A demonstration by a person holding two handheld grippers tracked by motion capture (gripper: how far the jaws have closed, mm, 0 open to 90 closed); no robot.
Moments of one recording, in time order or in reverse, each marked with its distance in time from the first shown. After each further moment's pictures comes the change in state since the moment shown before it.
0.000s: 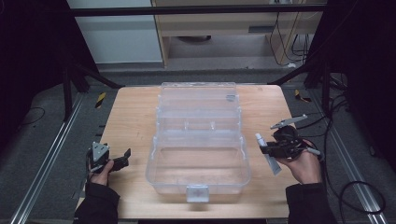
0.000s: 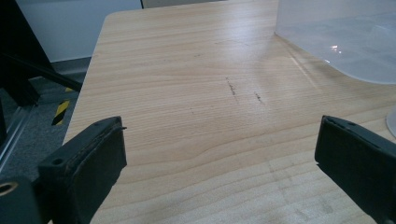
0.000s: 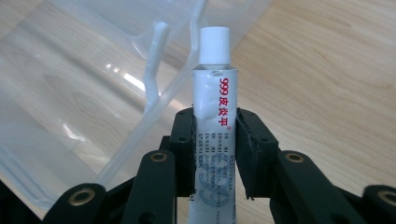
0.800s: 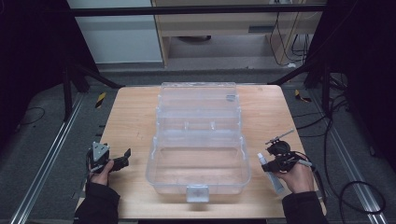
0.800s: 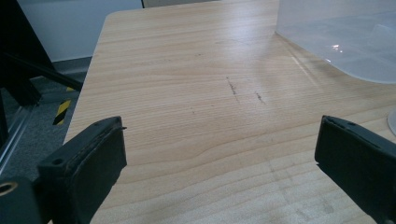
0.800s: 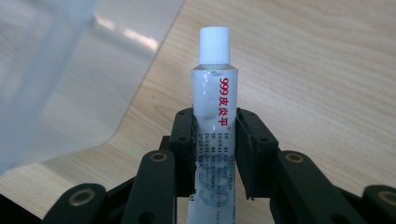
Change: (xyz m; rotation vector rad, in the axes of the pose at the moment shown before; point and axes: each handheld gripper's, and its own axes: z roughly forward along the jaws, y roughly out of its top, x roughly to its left) left arm 0.000 0.000 0.000 0.004 0.003 0.001; right arm -0.002 -0.037 0.047 0.256 -0.042 0.125
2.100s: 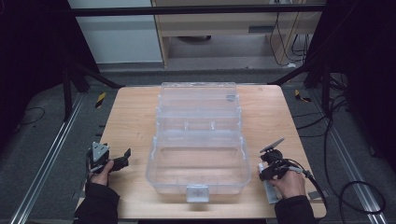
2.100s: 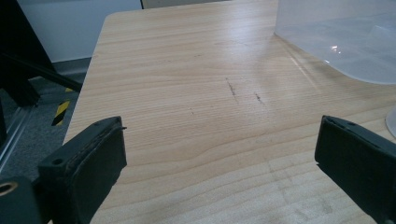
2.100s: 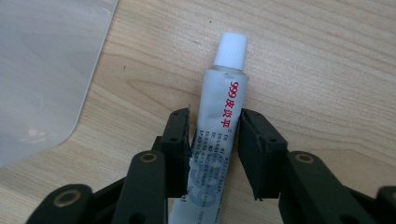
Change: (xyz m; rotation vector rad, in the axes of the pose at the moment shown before) left arm 0.000 0.000 0.000 -0.006 -0.004 -0.002; right arm 0.006 -0.013 0.044 0.146 -0.071 0.077
